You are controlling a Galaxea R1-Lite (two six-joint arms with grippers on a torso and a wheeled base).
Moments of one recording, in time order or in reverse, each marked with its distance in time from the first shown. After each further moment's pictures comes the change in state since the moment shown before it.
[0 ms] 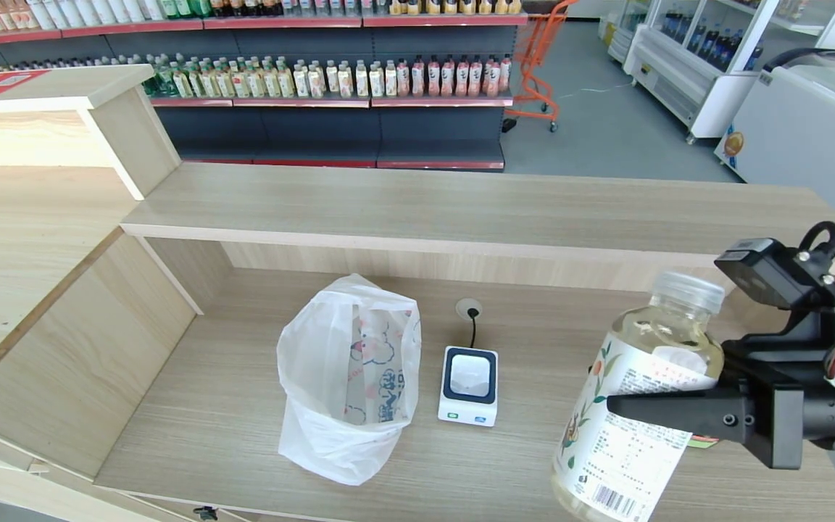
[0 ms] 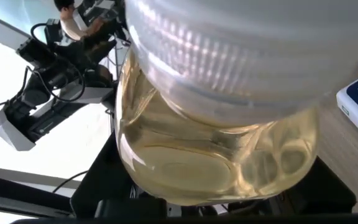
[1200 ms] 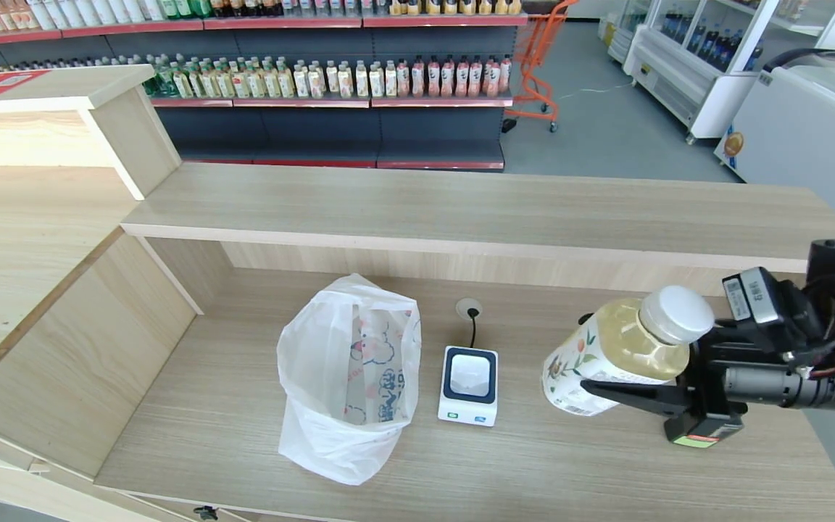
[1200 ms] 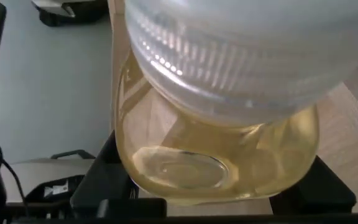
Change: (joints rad) left arm 0.000 0.000 0.000 0.000 0.000 0.000; right arm -0.102 0.184 -0.007 -0.193 -0.011 -0.877
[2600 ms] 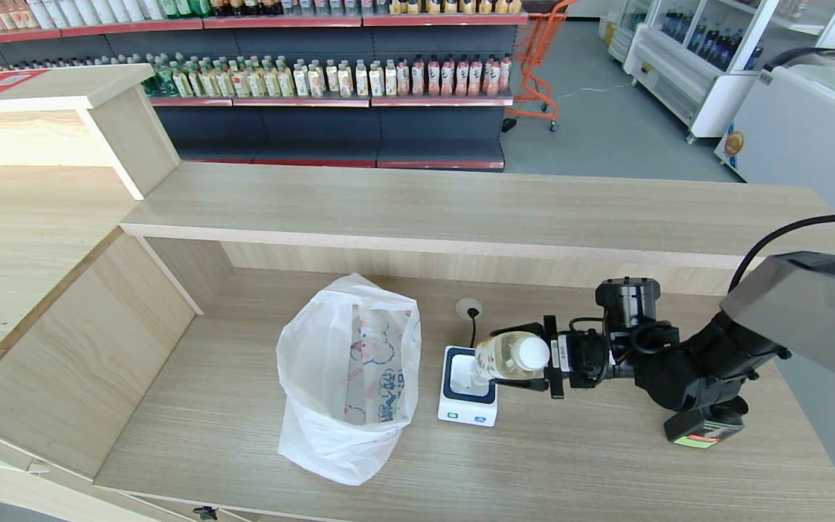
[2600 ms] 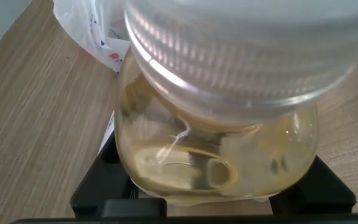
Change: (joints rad) left arm 0.000 0.000 0.000 0.000 0.000 0.000; right arm 0.031 0.699 -0.424 -0.115 0.062 -0.522
